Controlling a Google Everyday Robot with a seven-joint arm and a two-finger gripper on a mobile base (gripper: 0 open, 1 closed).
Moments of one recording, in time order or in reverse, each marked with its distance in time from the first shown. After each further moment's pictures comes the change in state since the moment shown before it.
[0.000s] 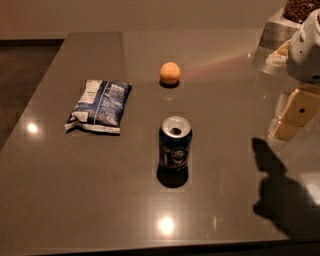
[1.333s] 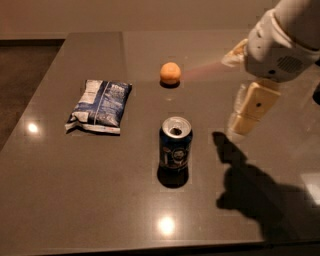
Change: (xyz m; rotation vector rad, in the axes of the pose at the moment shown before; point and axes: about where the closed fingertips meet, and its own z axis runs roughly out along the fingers) arm -0.067 0.005 0.018 -0.092 -0.176 -0.093
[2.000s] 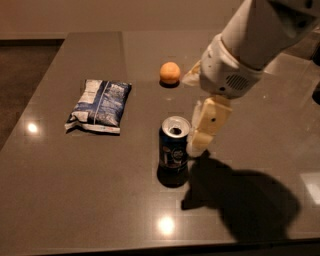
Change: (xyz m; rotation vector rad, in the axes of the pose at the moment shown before) arm -0.059 0.024 0.053 -0.131 -0.090 -0.041
